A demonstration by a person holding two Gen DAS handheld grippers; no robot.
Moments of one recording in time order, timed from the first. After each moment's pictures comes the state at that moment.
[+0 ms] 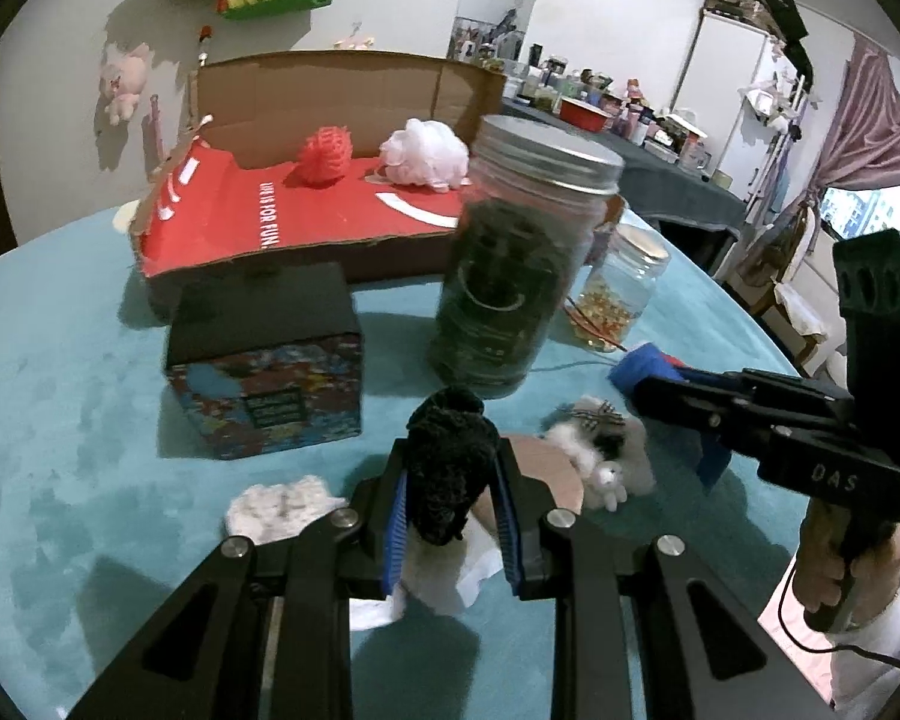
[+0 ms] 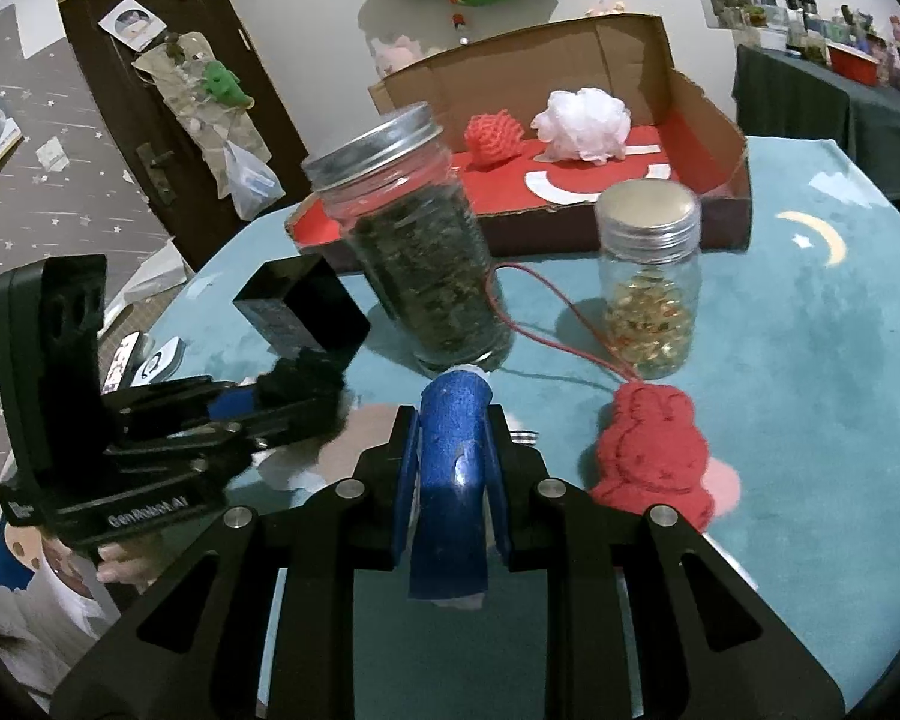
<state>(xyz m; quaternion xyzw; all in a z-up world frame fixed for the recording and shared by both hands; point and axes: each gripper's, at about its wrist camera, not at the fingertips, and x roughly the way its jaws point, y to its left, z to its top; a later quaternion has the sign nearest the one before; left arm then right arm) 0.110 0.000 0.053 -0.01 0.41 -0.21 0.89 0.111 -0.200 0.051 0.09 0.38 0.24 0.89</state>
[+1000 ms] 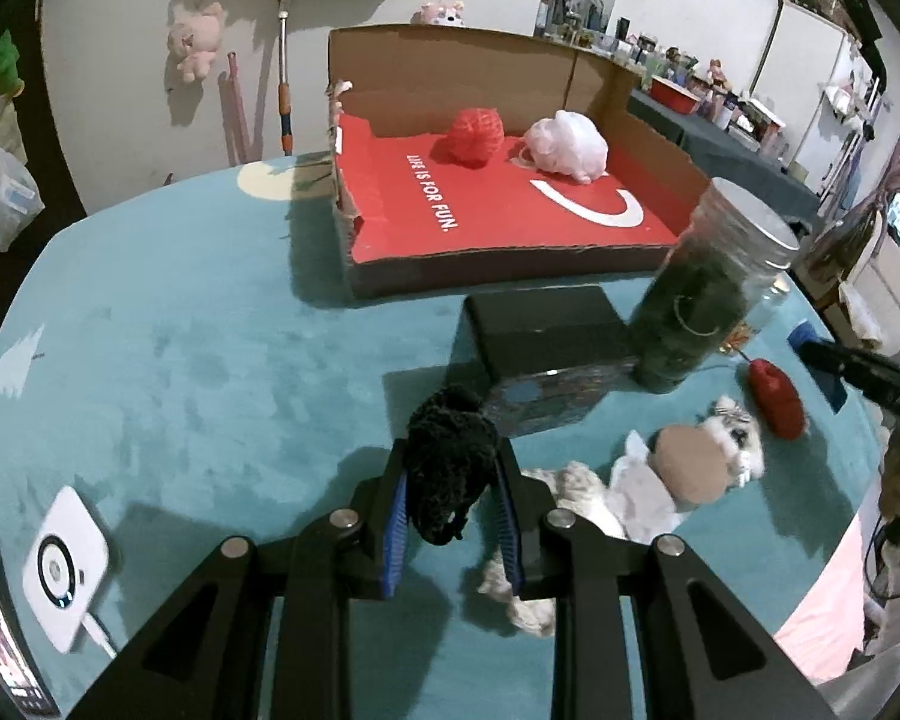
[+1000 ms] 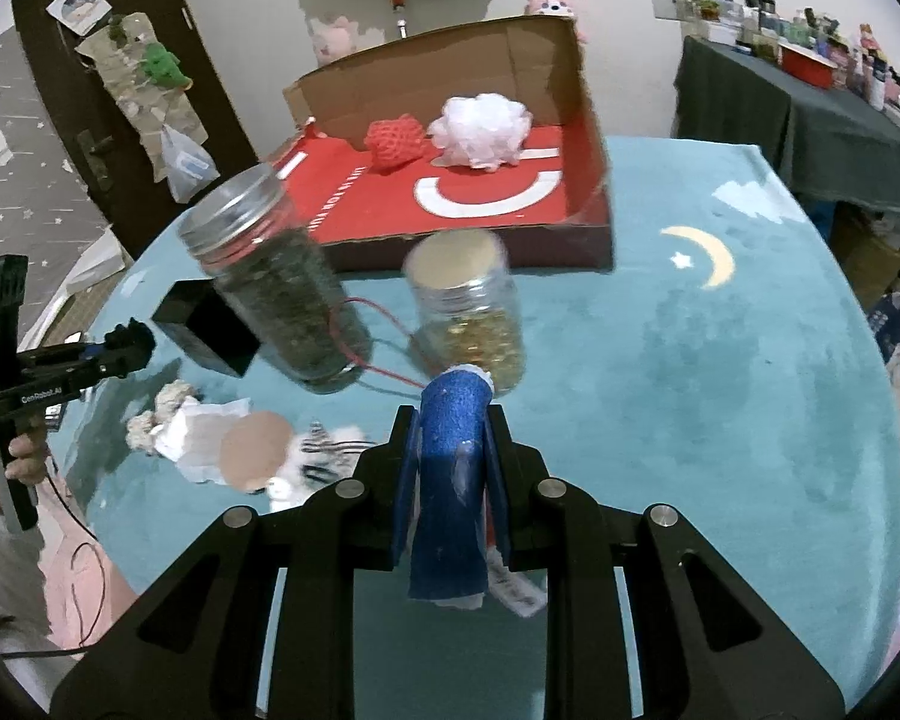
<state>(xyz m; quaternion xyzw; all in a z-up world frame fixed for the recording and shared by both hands) 0.140 0.086 0.074 0.01 0.47 -0.13 0.87 0.131 -0.263 0.070 0.06 0.42 0.17 0.89</state>
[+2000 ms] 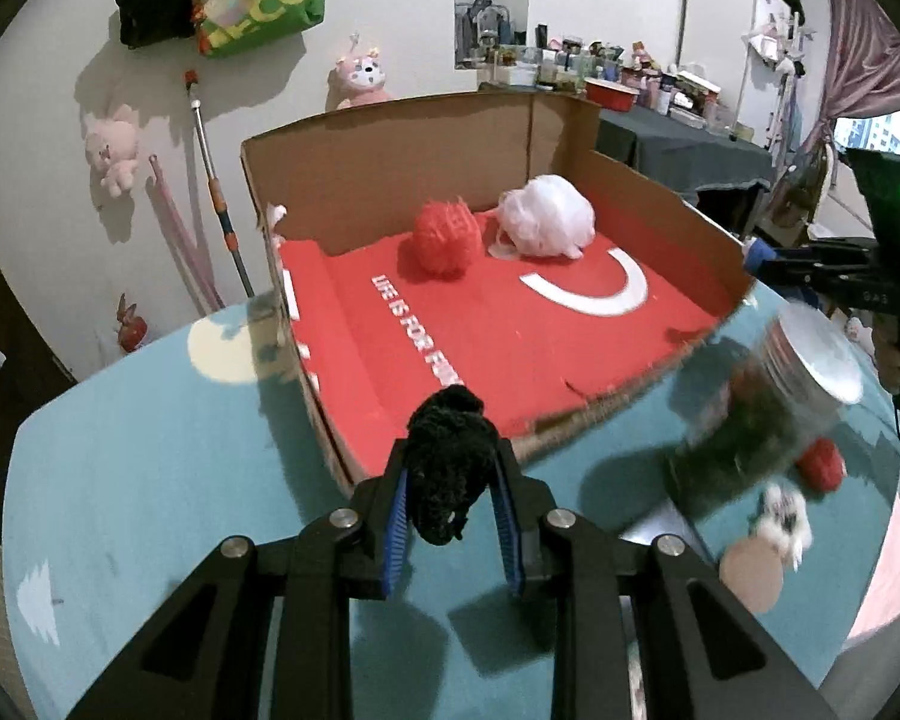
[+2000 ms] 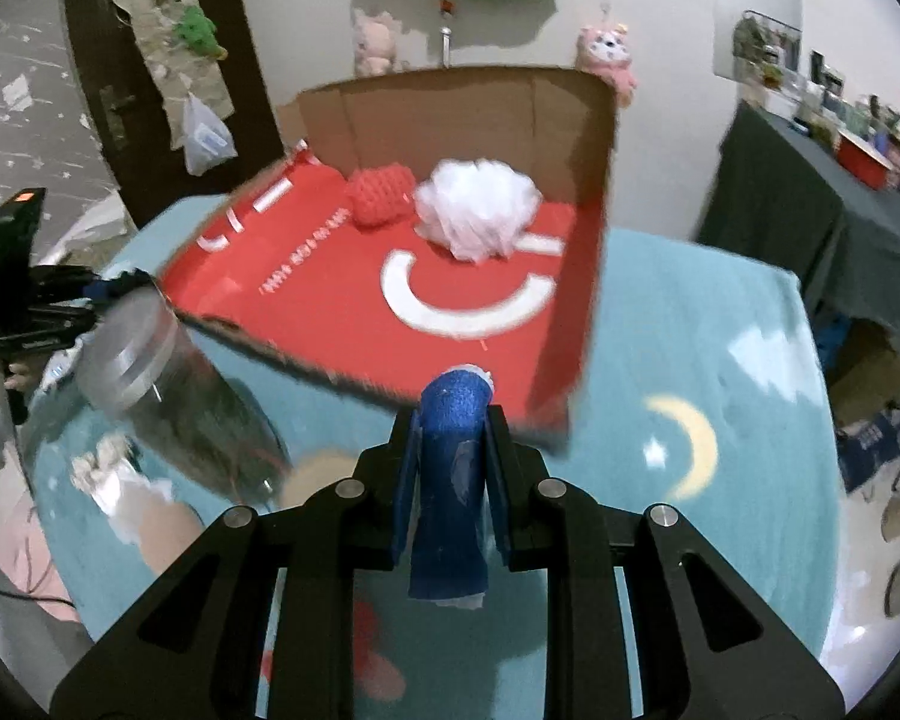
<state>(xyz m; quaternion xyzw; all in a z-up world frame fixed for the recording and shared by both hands) 0.249 0.071 0.104 0.10 0.41 -0.20 0.88 0.240 -0.262 0.102 -0.02 0.39 0.23 0.89</state>
